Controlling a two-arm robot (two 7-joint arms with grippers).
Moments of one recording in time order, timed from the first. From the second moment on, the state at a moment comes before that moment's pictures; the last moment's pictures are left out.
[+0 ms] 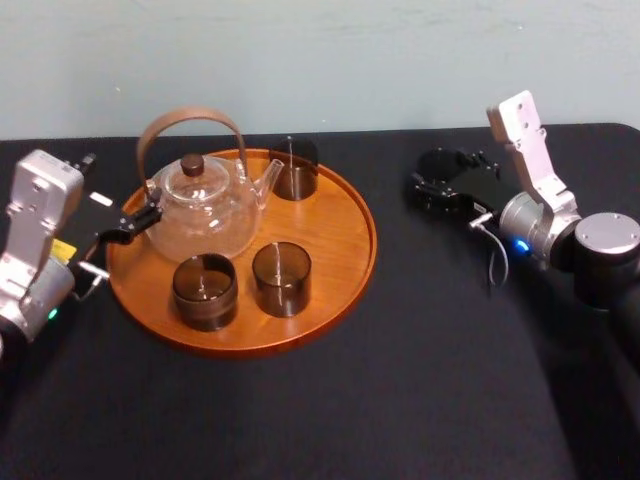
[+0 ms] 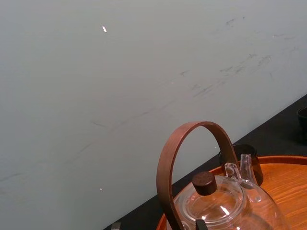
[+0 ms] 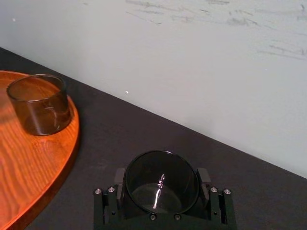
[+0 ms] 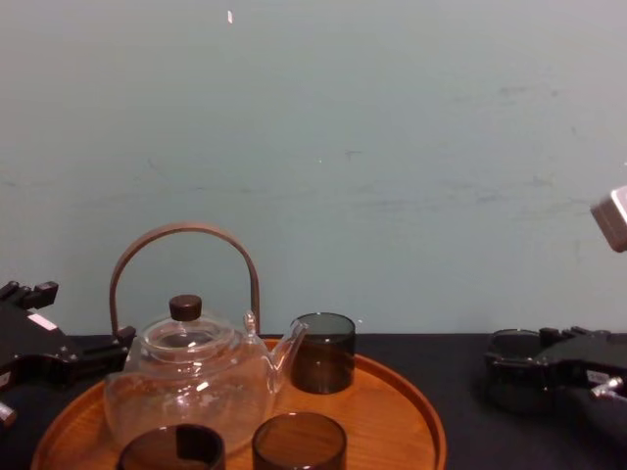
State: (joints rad) left arm -0.20 0.60 0.45 -1.41 -0.25 -0.12 0.03; right arm 0.59 0.22 -0.28 -0.77 0.09 -0.06 0.39
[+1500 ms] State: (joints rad) left arm -0.20 0.60 0.45 -1.41 -0.25 -0.12 0.03; right arm 0.42 0.31 -0.34 -1.18 0.12 0.08 0.40
